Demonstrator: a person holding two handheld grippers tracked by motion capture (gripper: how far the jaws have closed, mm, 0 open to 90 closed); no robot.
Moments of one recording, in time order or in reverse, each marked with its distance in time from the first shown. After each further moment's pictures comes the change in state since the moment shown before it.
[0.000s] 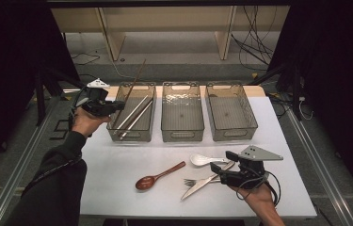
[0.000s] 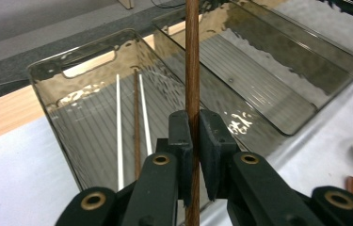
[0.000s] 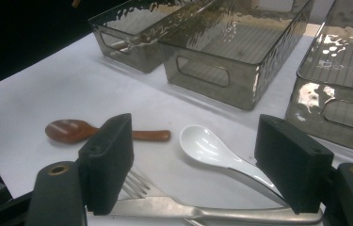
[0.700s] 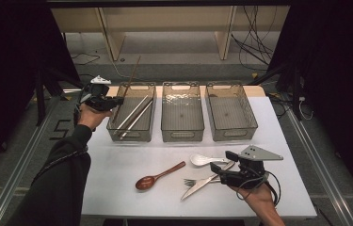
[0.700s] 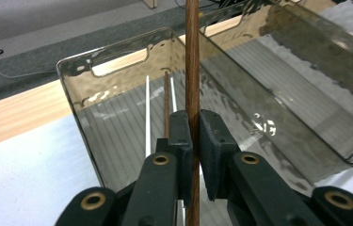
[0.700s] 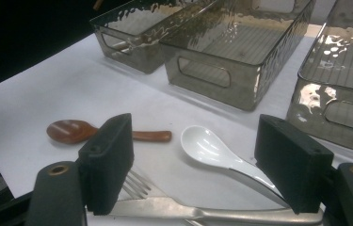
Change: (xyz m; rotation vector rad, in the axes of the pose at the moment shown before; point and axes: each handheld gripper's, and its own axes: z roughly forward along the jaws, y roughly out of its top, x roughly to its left) left arm 0.025 -0.002 0.028 0.002 0.075 -0.056; right arm 0.000 0.000 0.000 0.000 0.003 -0.001
